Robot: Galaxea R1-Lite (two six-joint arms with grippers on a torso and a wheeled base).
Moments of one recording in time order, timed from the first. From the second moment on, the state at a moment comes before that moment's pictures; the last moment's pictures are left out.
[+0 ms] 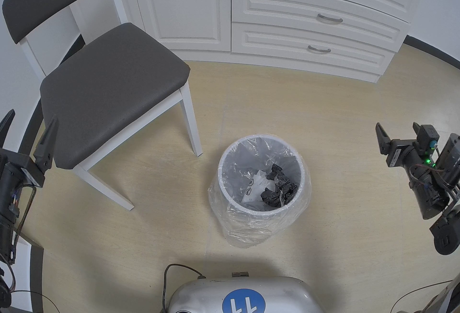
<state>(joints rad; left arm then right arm) -0.31 1.11 -0.18 -1.30 0.30 0.31 0.29 1.63 -0.31 -1.50 -0.43 -0.17</state>
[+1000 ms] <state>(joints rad) -0.13 0.55 -0.20 -0.77 0.30 0.28 0.18 0.63 -0.02 -0.86 -0.56 -0.16</state>
